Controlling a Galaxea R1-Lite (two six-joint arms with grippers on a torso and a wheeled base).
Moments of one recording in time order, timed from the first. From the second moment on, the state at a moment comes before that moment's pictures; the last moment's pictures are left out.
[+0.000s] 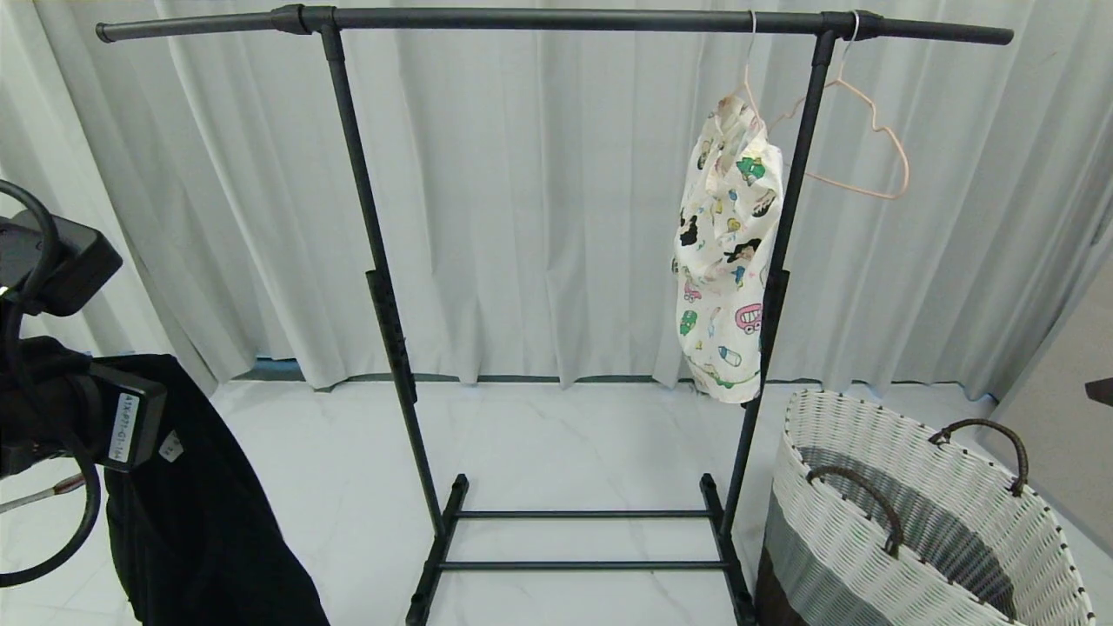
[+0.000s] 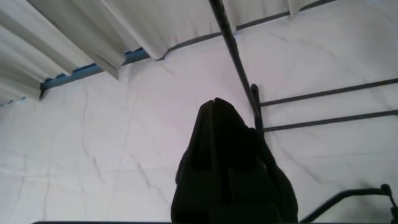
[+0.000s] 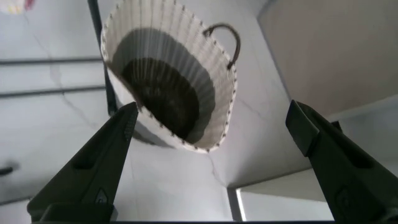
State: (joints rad) left arm -0.11 1.13 -0.79 0.05 0.22 0.36; right arm 0.15 1.18 -1.13 0.55 -0.40 -0.03
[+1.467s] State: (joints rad) left arm -0.16 1.13 -0.79 0.05 0.22 0.36; right arm 0.14 1.30 -1.24 0.30 -0.24 -0.02
